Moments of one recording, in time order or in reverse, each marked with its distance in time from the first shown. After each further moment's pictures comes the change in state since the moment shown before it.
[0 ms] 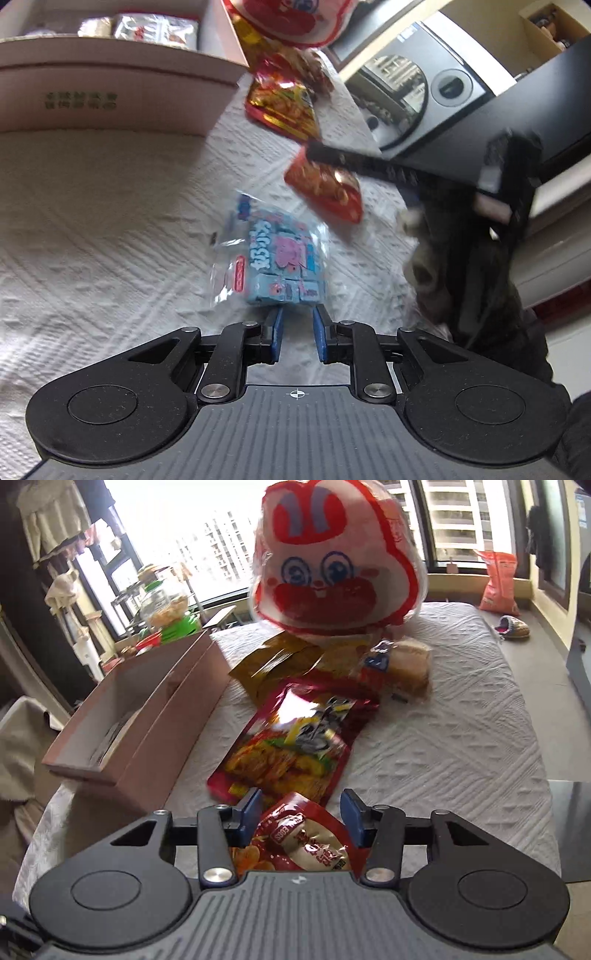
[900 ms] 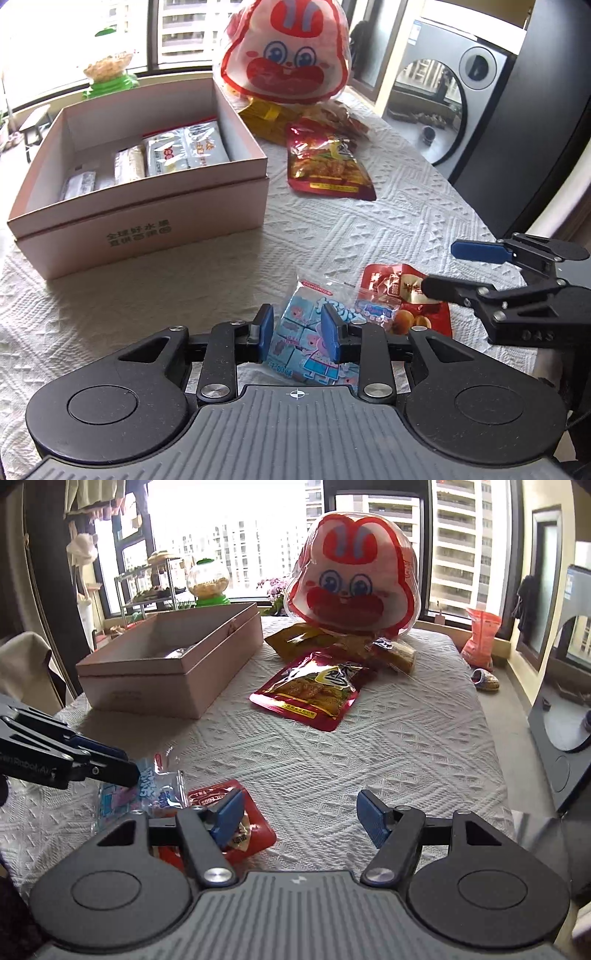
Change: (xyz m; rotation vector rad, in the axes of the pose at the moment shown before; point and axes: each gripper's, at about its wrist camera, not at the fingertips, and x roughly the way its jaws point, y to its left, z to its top) left arm -0.010 -0.032 0.007 0.290 -0.144 0.351; right arm -0.077 0.042 -0.077 -0.093 -0.104 -0.084
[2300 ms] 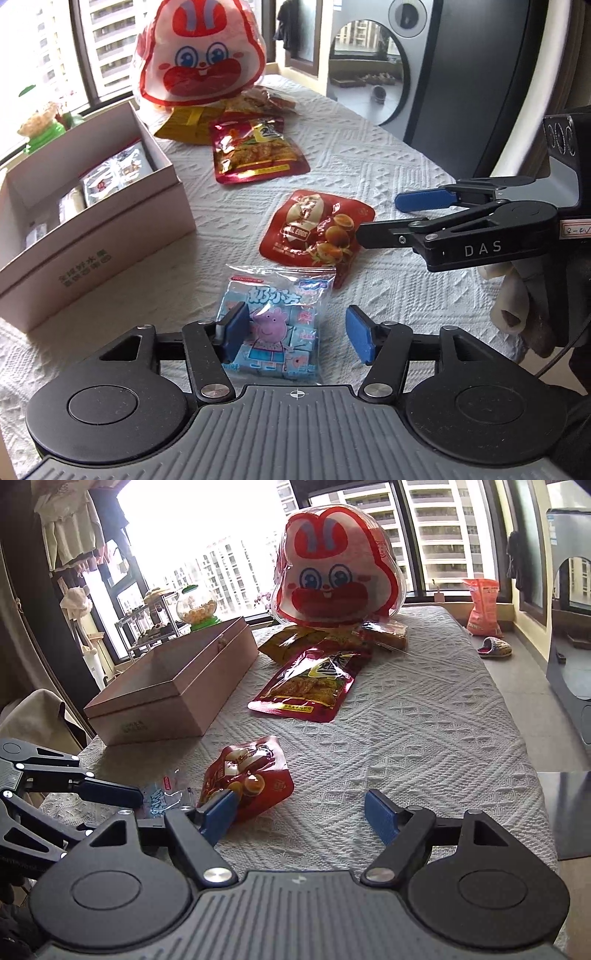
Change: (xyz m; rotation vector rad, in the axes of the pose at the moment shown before) left arm 0.003 -0.042 -0.007 0.254 0.044 -0.051; right arm 0.011 -0.023 -0.012 0.169 -0.031 0.037
